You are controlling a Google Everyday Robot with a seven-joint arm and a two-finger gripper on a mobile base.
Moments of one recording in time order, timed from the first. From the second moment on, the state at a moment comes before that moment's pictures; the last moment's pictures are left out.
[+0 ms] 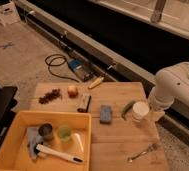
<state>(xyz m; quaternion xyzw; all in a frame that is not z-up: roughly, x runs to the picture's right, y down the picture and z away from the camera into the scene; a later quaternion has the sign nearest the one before) 0.291 0.107 0.682 -0.28 0.02 0.03 0.96</state>
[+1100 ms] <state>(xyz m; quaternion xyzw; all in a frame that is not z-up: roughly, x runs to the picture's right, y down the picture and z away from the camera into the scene) 0.291 0.107 0.682 -0.28 0.03 0.02 0.96</state>
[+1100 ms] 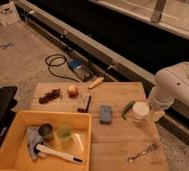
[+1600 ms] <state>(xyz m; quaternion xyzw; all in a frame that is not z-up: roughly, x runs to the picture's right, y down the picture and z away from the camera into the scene) 0.214 0.050 0.689 -0.21 0.00 -0.09 0.97</state>
